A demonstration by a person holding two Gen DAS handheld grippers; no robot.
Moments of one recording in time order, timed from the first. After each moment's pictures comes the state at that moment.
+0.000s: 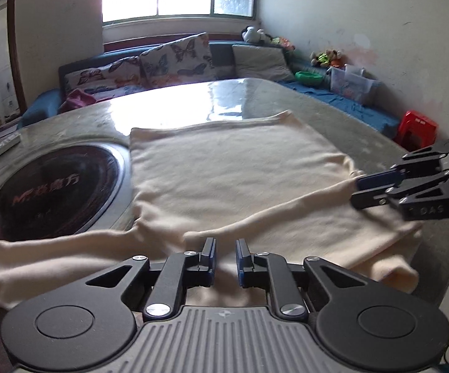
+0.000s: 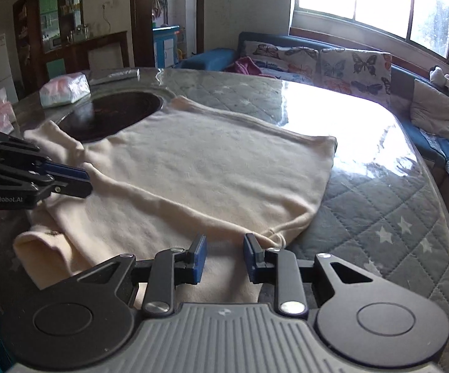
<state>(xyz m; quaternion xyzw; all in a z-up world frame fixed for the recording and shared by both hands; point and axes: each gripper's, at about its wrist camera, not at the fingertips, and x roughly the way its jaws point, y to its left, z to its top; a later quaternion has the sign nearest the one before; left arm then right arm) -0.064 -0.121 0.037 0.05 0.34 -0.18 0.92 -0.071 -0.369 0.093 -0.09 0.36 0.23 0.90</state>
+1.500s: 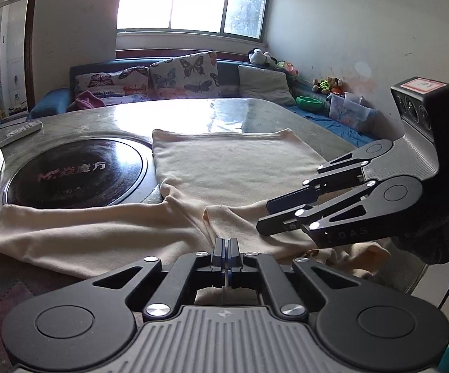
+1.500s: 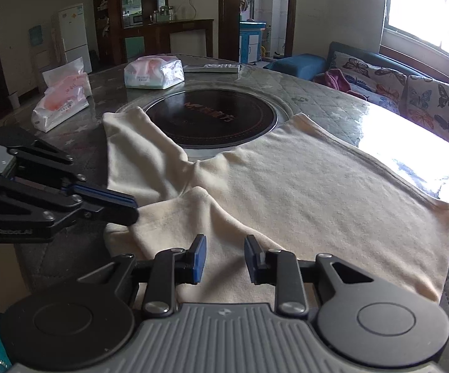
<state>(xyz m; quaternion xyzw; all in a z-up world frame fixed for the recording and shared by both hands) -0.110 -0.085 0.045 0.00 0.31 -0.19 0.93 -0.063 -0.262 0.098 -0.14 0.35 0.37 0.85</state>
